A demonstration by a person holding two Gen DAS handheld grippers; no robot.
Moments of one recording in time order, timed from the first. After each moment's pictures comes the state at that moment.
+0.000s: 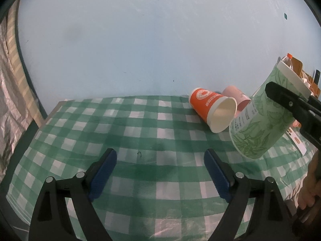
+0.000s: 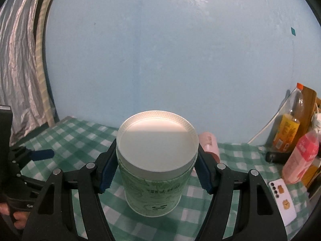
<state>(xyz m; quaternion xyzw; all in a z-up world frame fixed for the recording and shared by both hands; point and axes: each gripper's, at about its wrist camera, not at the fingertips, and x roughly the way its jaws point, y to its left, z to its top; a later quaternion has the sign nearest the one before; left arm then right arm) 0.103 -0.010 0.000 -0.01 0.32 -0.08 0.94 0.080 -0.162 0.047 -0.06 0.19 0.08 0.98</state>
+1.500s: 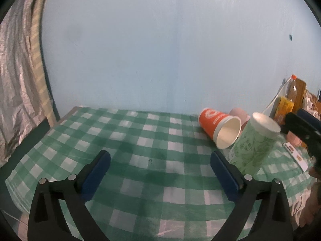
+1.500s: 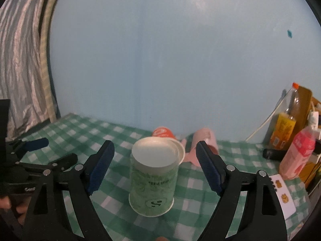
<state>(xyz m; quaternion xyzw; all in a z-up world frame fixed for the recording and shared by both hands) 0.070 0.010 0.007 -0.05 0.24 -0.04 0.97 0.040 -0.165 0.053 -0.06 0.17 0.09 0.98</state>
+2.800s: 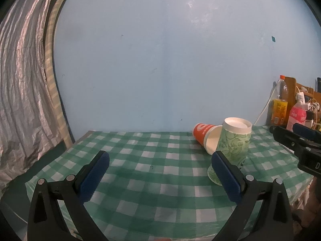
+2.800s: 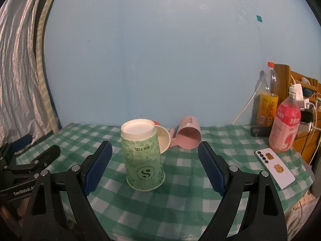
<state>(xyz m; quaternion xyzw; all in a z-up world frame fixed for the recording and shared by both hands) 0.000 -0.014 0.018 0.01 0.15 -0.01 0.99 -0.012 -0.201 0.039 0.01 0.16 0.06 0.98</state>
